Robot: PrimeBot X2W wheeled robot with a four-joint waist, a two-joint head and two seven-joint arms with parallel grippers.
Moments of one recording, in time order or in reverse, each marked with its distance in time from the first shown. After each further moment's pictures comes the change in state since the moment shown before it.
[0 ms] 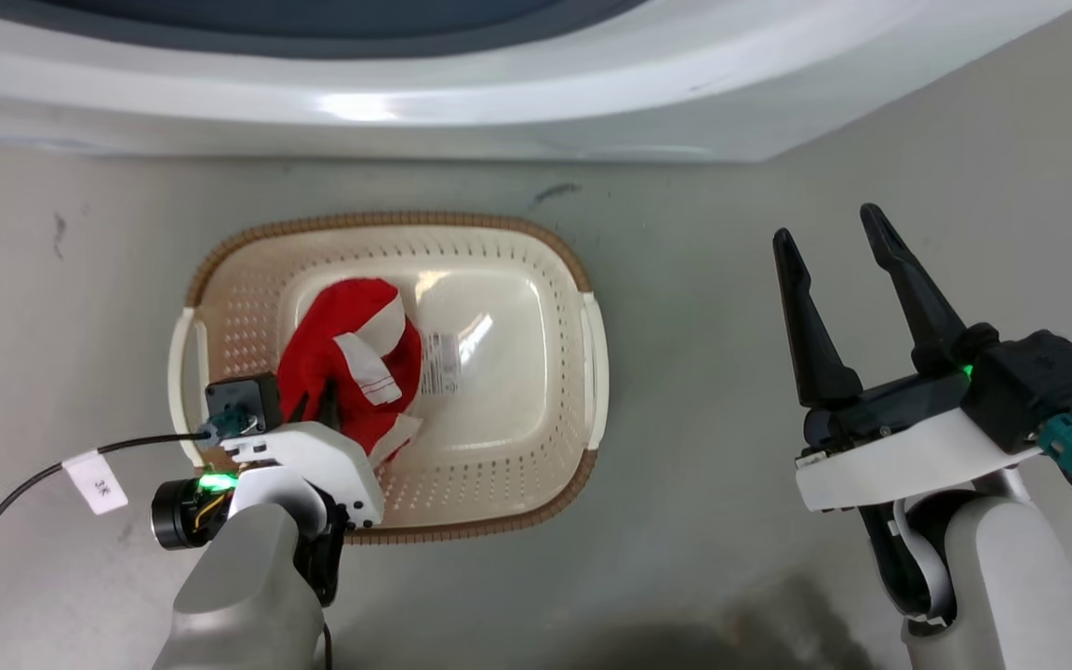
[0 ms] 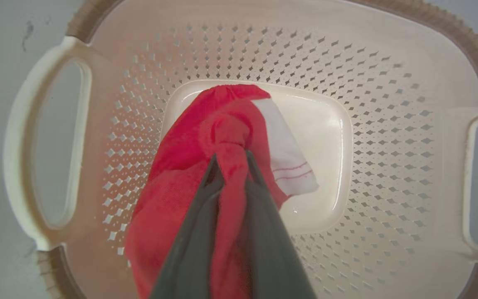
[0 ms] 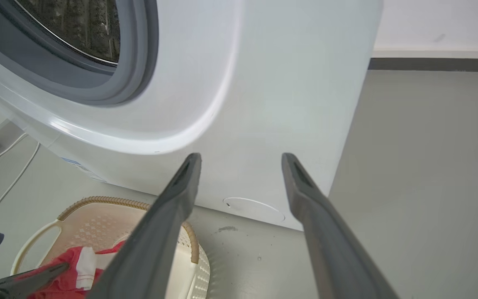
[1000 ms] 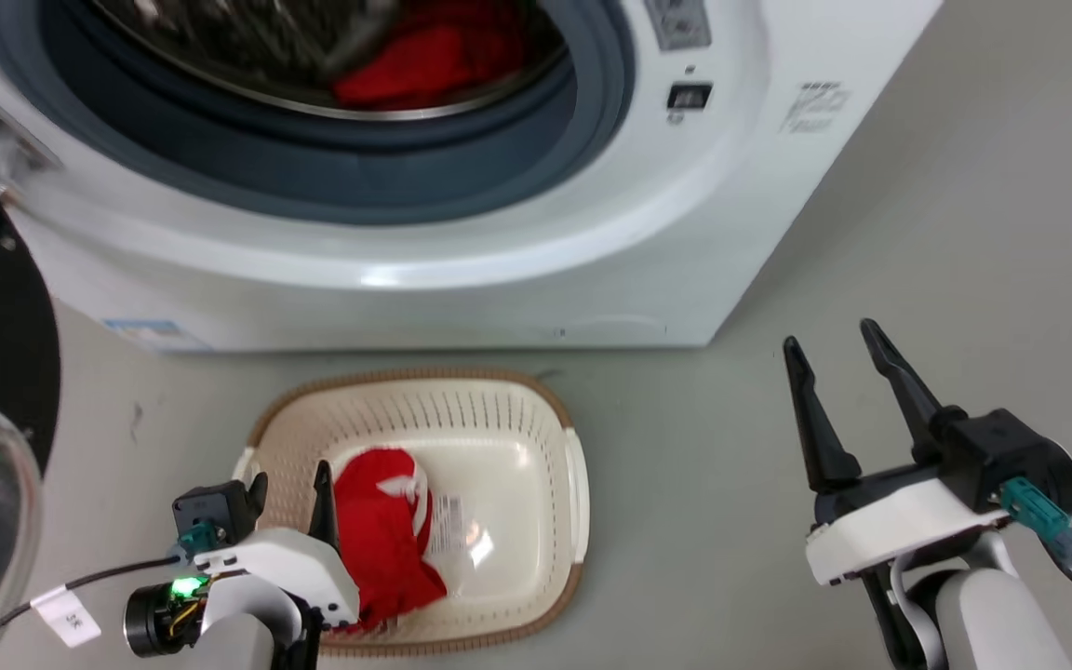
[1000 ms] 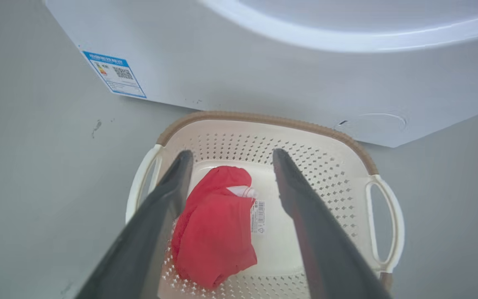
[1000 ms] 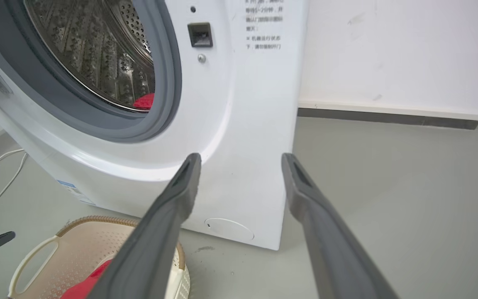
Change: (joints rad) left arm 0.257 -0.004 0.134 -0.224 0.082 -0.011 0.000; right arm 0.105 0.000 -0.042 0.143 -0.044 0.000 -0.041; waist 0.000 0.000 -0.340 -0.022
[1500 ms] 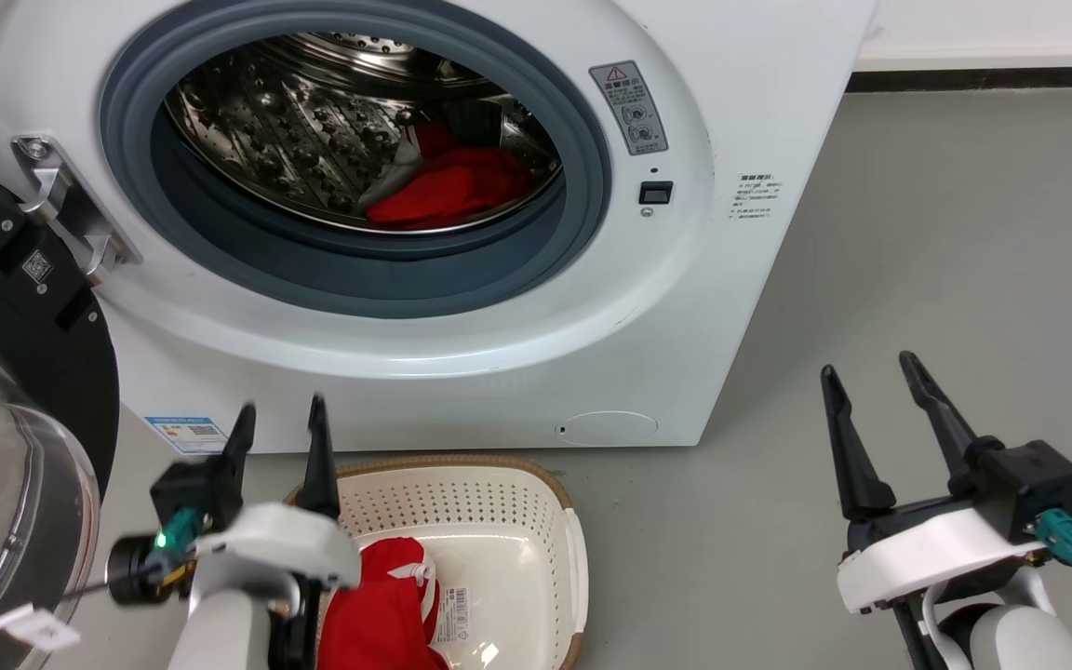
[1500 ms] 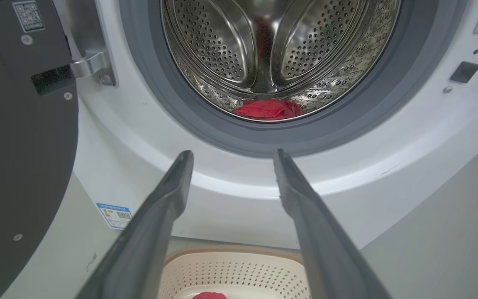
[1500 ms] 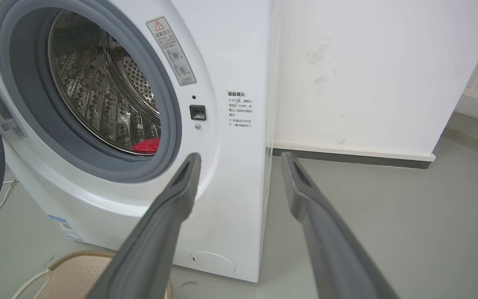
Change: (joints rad) left arm 0.135 -0.037 0.029 -0.397 0.086 -0.019 0.000; right arm 0.093 0.000 -0.057 -0.082 -0.016 0.000 0.051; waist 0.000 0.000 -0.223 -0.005
